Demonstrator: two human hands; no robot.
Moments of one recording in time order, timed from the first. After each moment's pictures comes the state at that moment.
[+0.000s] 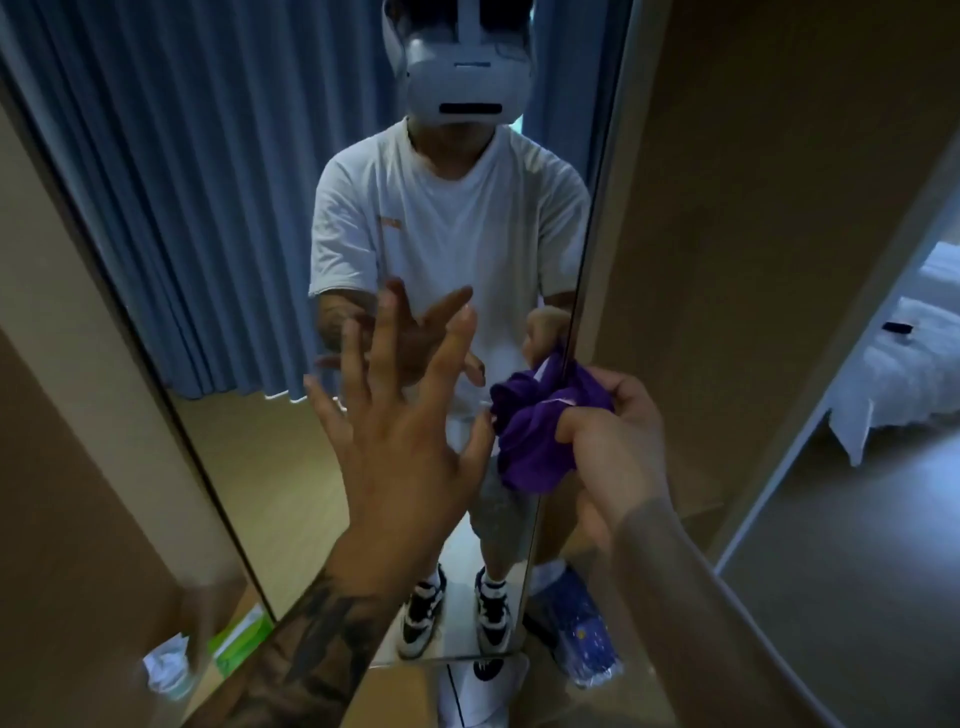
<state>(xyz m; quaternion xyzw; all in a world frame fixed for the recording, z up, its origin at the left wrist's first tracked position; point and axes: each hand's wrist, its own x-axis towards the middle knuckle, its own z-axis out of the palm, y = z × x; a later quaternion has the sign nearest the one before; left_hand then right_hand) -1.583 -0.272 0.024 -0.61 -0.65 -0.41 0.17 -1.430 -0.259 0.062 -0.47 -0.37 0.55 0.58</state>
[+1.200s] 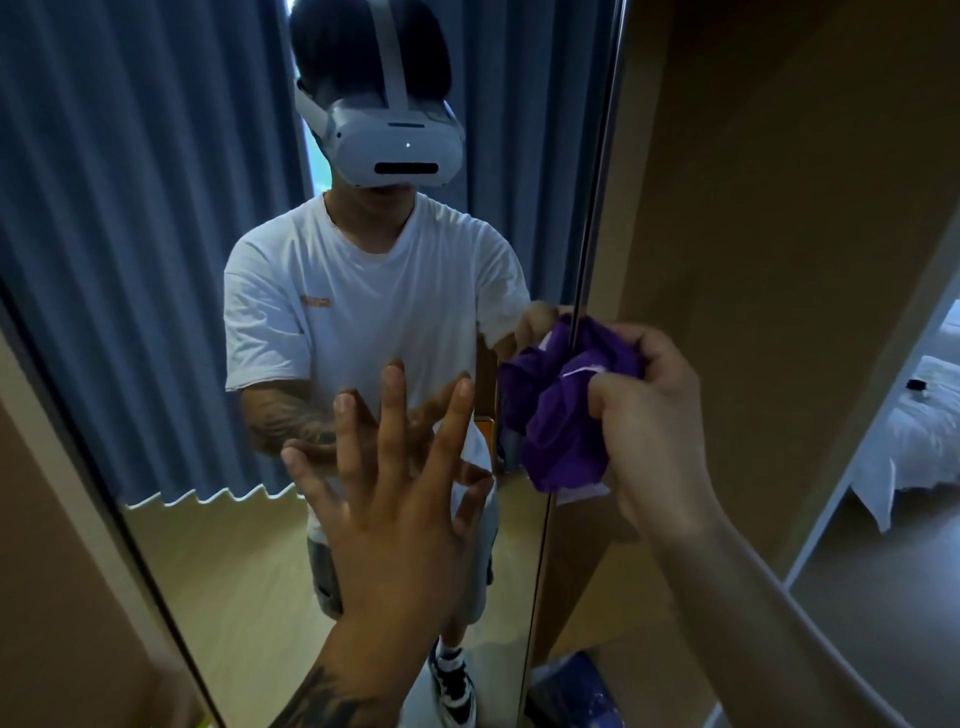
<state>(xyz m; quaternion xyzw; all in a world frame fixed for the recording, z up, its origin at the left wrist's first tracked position) -1.584 -0.236 0.020 -0.56 -0.68 -0.33 0.34 -1.414 -0.211 0.126 -0.41 -0.52 0.42 0.62</state>
